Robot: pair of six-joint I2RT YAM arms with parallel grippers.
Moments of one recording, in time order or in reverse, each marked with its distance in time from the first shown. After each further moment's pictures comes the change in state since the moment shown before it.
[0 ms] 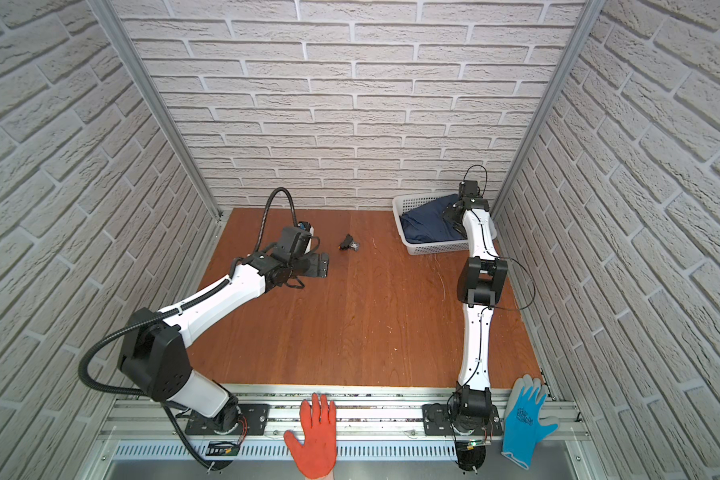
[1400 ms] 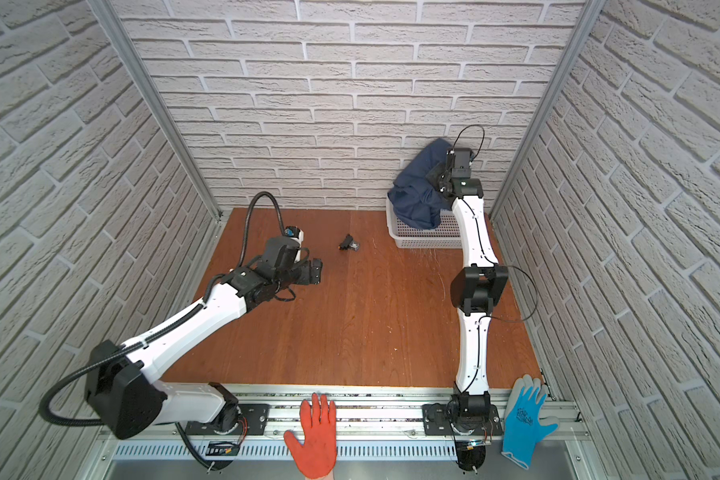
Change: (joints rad) left arm -0.049 -0.251 -0.148 0.013 -0.060 -0.049; right arm 0.161 -0.339 0.008 0.244 -0.065 0.182
